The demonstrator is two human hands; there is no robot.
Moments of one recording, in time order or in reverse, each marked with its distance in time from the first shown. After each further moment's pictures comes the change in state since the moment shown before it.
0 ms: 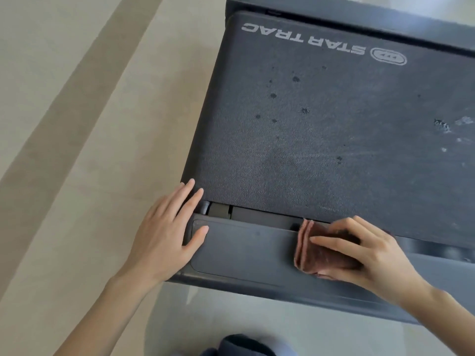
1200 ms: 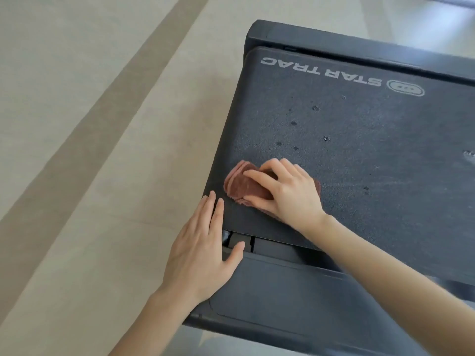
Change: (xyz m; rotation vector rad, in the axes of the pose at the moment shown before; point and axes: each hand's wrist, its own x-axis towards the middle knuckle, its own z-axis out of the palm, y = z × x) left_hand 0.029 0.009 0.016 -0.005 0.055 -0.125; right_hand 0.194 -0.015 0.071 -0.242 0.301 -0.116
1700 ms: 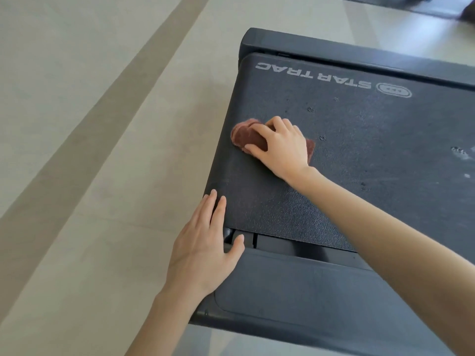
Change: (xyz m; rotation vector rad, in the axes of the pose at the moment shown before) left_hand 0.000 -0.001 0.002 -0.084 0.021 -0.032; right_hand 0.066 0.030 0.018 -0.082 -0.112 0.298
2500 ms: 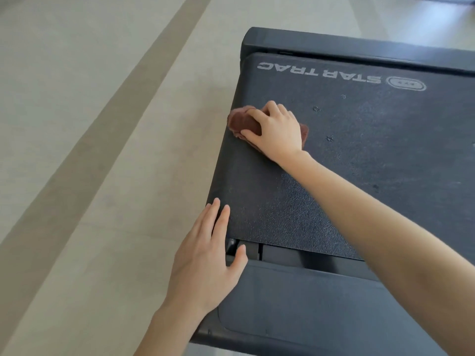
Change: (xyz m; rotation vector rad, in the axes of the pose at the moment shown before) left_hand 0.000 0.003 -0.006 0.019 -0.024 0.029; right_hand 0.045 0.005 0.018 0.007 0.066 0.021
